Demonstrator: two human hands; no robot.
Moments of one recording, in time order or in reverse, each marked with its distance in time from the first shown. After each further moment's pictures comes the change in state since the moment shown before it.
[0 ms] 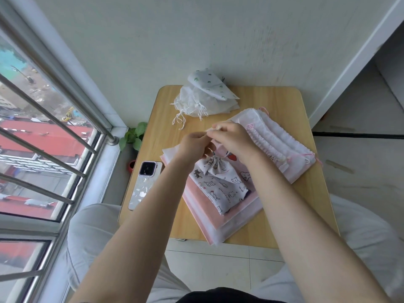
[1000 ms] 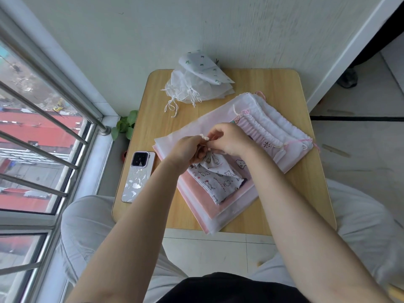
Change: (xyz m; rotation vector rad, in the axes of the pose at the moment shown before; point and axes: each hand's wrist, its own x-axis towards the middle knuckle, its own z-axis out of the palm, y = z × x) left_hand 0.002 -0.037 0.003 -0.159 -0.078 -0.264; right_hand 0.001 0.038 -0.002 -0.202 -0.167 0.108
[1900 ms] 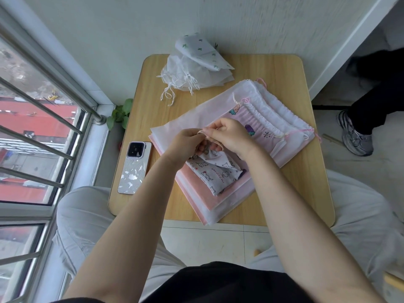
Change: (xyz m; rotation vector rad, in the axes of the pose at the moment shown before) left_hand -0.004 -0.013 -0.003 0.267 -0.045 0.156; right_hand -0.011 0.014 0.012 0.299 0.035 0.071
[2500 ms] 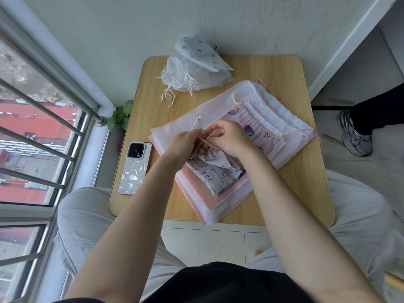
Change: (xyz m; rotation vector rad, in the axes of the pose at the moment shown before) left_hand -0.001 0.001 -0.002 -0.186 0.031 -0.140; right_hand -0.004 0.003 0.001 -0.162 0.063 -0.051
